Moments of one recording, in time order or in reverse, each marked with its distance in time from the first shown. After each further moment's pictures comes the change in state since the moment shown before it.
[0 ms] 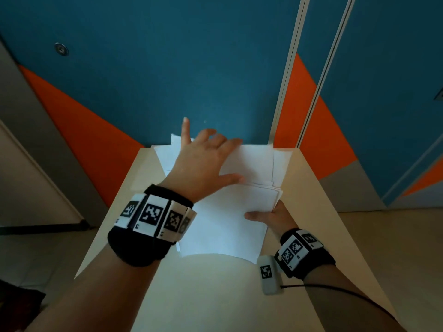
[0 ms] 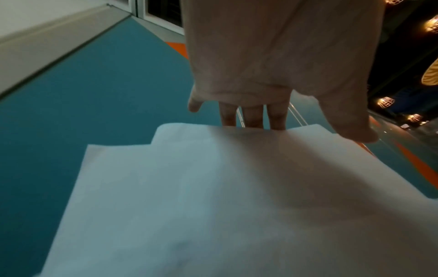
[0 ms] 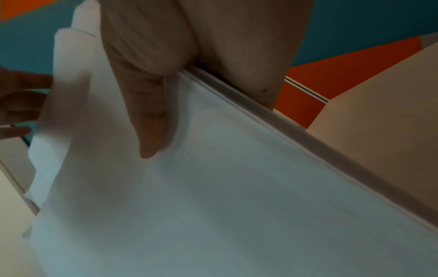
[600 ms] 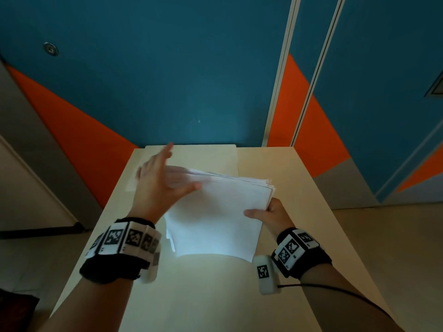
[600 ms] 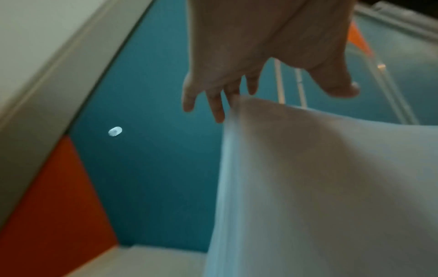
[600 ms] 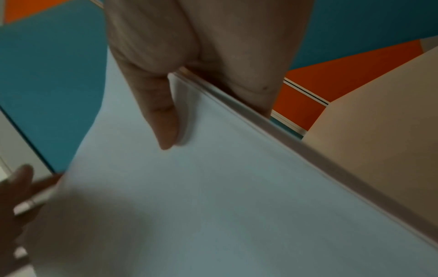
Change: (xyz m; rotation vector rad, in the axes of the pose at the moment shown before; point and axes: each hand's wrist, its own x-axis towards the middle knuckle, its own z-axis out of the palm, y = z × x) left_hand -0.048 -0.037 0.054 -0.685 0.166 -0.533; right_hand -0.007 -0.003 -0.003 -0.040 0.021 -0.020
